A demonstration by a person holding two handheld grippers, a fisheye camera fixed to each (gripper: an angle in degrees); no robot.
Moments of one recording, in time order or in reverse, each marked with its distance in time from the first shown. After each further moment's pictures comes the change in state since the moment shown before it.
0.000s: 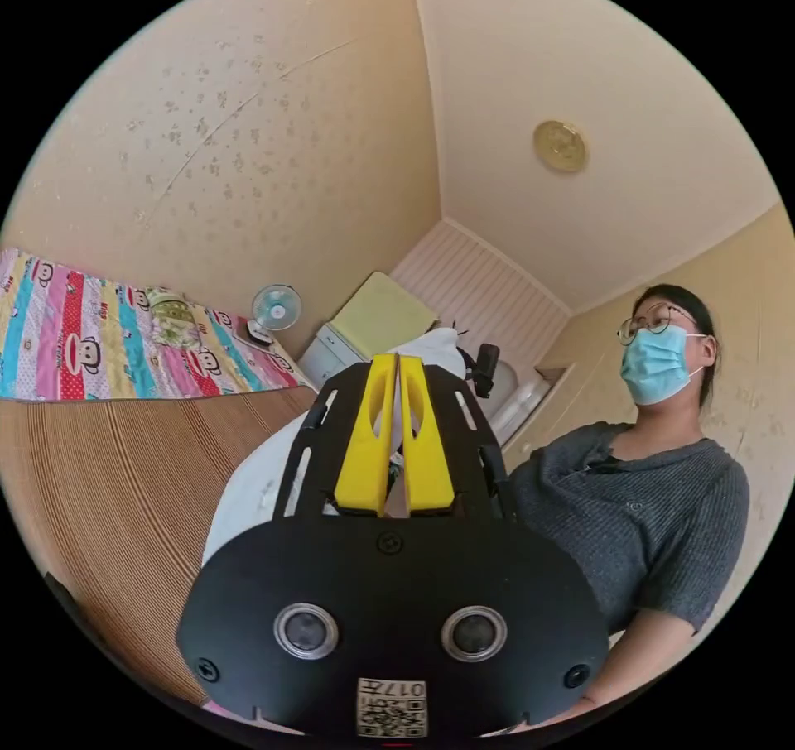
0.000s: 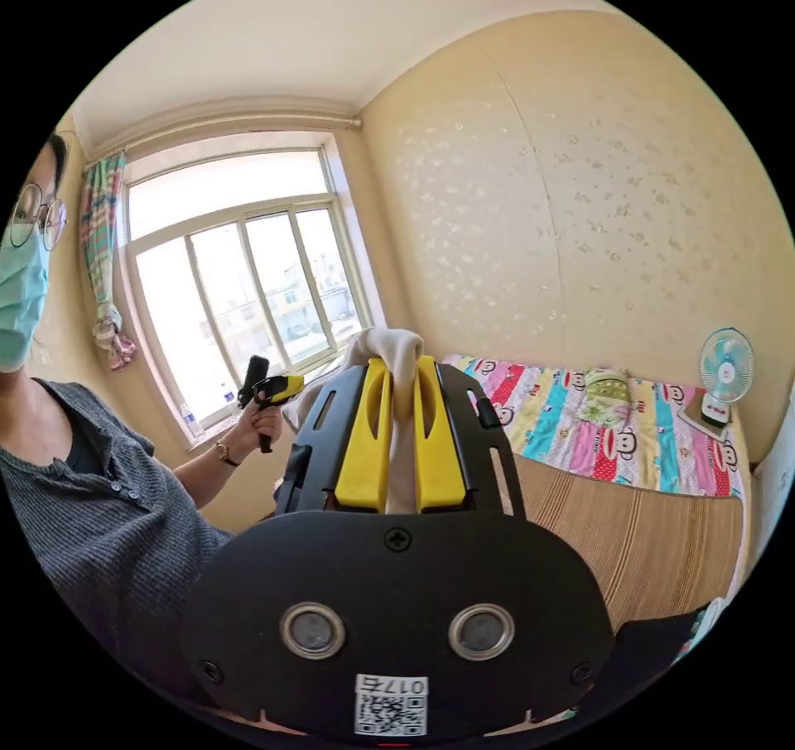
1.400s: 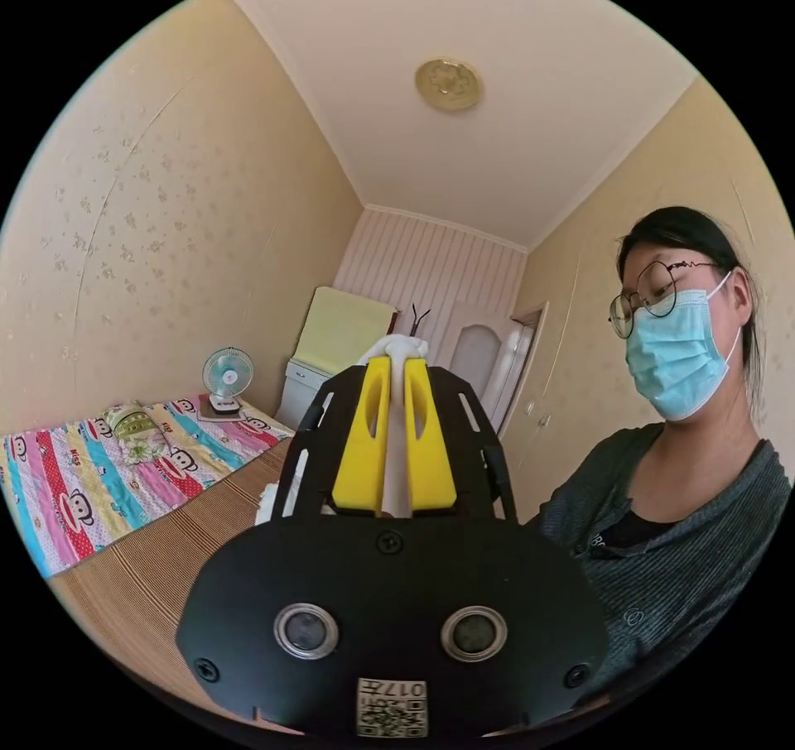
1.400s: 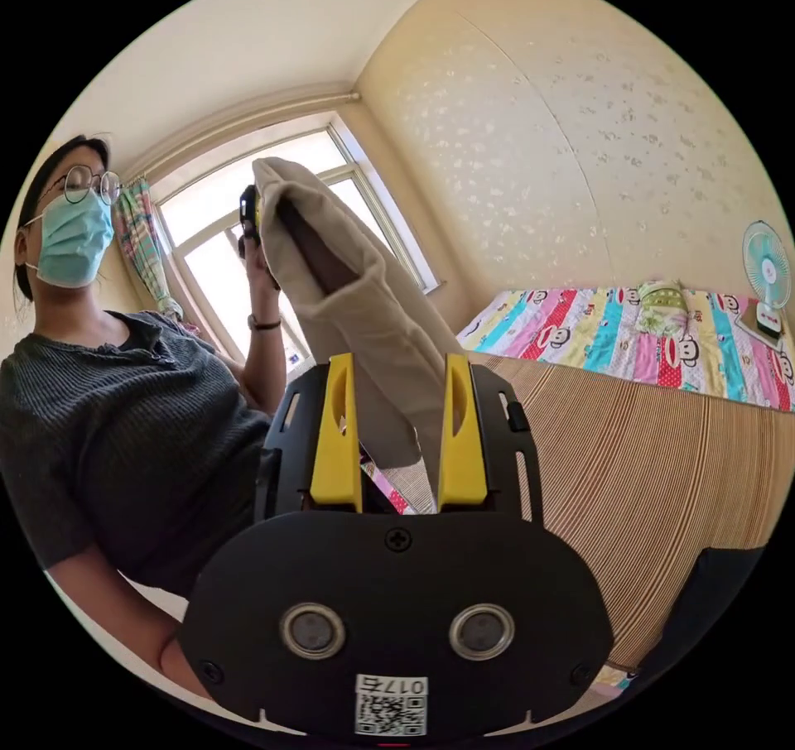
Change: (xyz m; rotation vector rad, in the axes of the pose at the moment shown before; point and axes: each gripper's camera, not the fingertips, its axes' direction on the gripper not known) left arm 0.135 -0.058 0.165 -0.046 0.080 0.392; right arm 0.032 0.142 -0.014 -0.175 -0.362 0.163
